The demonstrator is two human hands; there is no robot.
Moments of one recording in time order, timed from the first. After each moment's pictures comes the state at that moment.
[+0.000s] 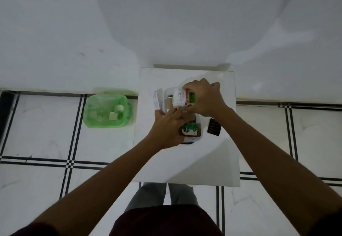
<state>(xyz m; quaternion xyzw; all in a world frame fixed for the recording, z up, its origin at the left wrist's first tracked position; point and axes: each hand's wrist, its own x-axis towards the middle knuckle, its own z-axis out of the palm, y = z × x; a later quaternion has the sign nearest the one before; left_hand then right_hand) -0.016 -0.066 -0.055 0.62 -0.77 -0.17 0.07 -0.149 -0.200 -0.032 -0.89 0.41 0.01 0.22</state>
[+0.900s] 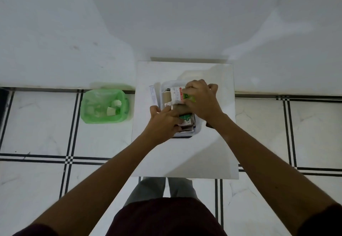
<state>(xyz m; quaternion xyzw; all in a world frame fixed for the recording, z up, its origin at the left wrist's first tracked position) -0.013 -0.060 -0.078 0.63 -0.76 -0.15 0.10 -0.153 -0.174 -0.063 -0.87 0.44 -0.11 0.18</state>
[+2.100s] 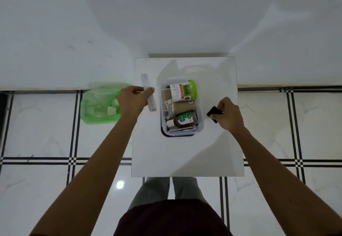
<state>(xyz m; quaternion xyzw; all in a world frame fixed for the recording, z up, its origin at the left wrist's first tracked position) 0.053 -0.100 -0.062 0.83 -0.19 -0.37 0.37 -0.234 -0.150 -0.112 -0.62 0.69 -0.02 0.38</state>
